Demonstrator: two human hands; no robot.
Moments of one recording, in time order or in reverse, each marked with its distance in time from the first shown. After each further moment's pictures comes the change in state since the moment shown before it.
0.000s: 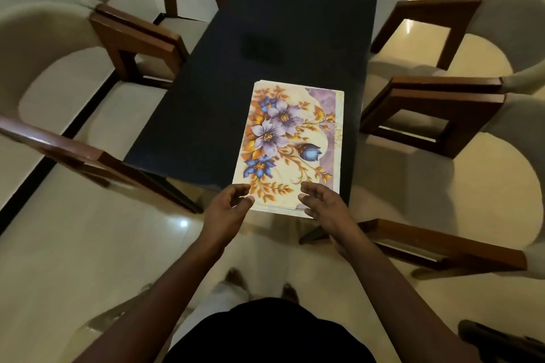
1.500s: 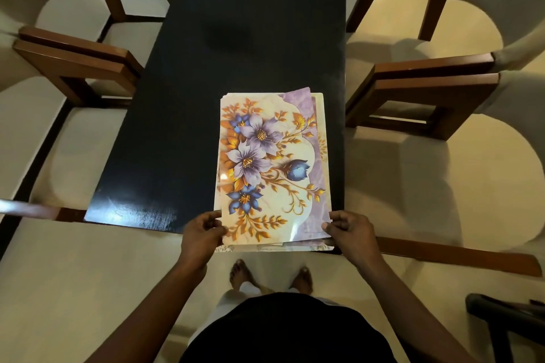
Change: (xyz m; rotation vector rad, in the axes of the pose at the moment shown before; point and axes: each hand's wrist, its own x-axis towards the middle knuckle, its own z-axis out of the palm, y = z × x) left_hand 0.117 -0.019 0.003 -0.084 -0.030 -0.318; right_hand 0.061 0.041 -0.067 -0.167 0.299 0.099
